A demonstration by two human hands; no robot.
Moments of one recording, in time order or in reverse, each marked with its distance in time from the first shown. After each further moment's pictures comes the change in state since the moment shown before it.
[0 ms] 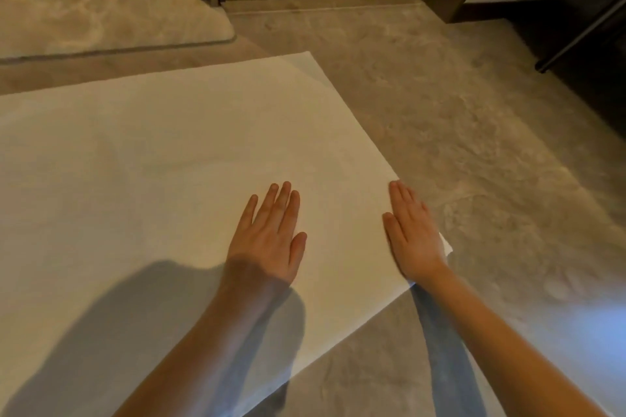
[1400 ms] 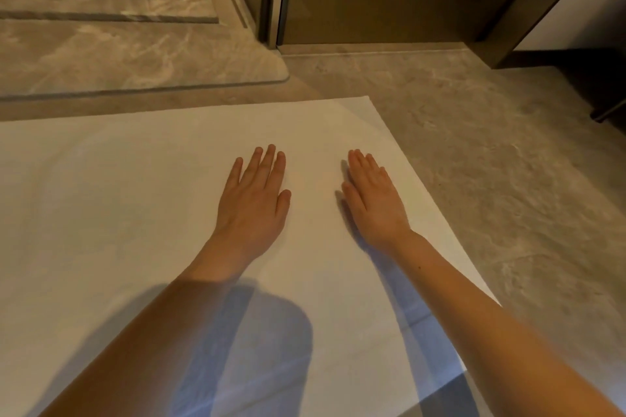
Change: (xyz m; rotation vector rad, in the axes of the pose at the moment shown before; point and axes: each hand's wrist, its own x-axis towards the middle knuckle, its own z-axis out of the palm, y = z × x) left_hand 0.073 -0.109 -0.033 0.075 0.087 -0.190; right_hand 0.124 -0.124 0.009 0.079 0.123 -0.317
